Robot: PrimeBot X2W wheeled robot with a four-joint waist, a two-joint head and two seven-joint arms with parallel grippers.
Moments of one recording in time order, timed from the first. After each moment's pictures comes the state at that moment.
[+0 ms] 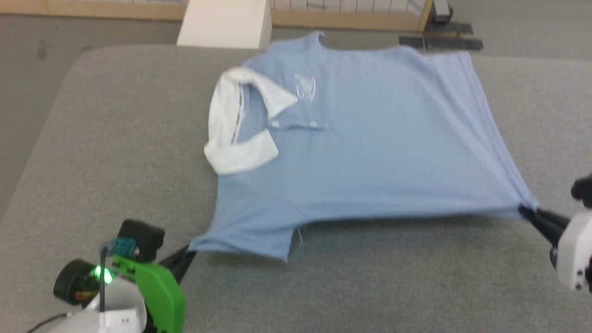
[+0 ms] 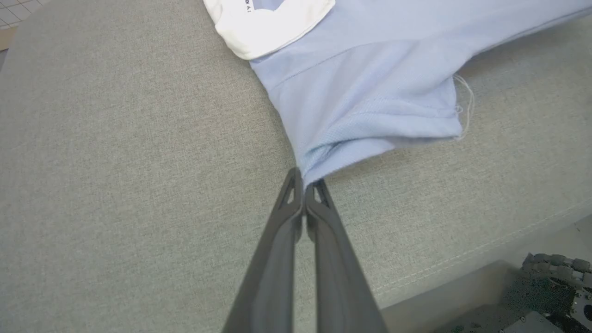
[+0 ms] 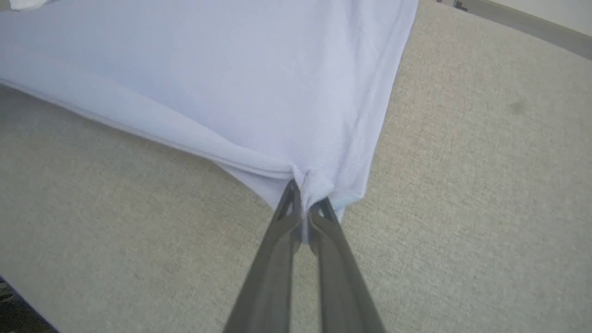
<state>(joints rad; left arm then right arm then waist) -0.25 0.86 -0.79 -0.26 -0.86 0.27 0.26 -0.57 -0.91 0.96 0.44 1.06 0.13 -0.02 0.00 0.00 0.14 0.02</state>
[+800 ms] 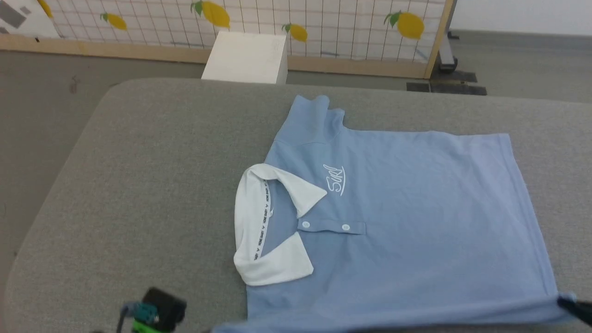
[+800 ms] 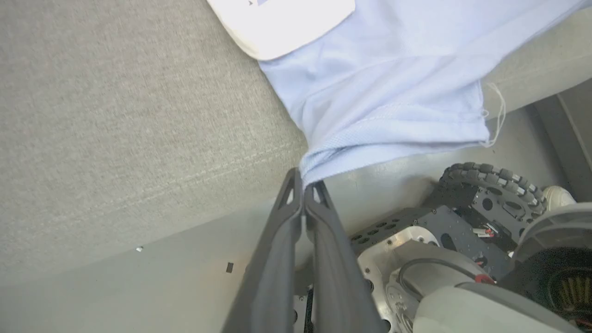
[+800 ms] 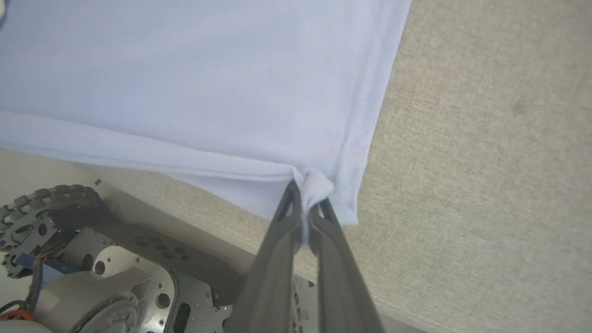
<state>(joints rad) -0.03 0.96 -0.87 -0.48 -0.95 0.31 0.36 -0.13 -1.09 0.71 0.21 1.18 0.13 0.27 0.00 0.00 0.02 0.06</state>
